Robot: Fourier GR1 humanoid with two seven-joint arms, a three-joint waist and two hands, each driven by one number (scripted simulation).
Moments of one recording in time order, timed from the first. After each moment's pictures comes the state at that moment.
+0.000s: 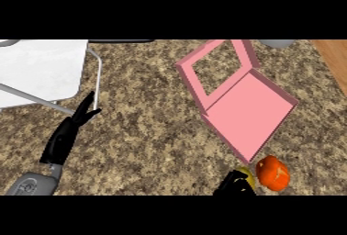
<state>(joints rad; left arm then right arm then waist) -0.13 0.44 -0.27 -1.40 0.03 0.16 -0.05 0.24 -0.01 0.78 -1.54 2.57 0.41 1.08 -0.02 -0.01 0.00</state>
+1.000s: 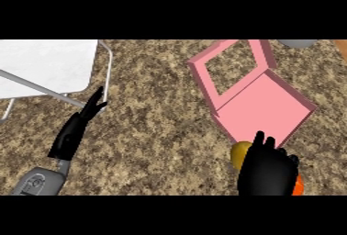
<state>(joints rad) -0.17 0.42 -0.29 -1.42 0.02 0.15 -0.05 -0.01 -0.04 0.56 -1.91 1.87 0.42 1.01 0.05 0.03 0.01</state>
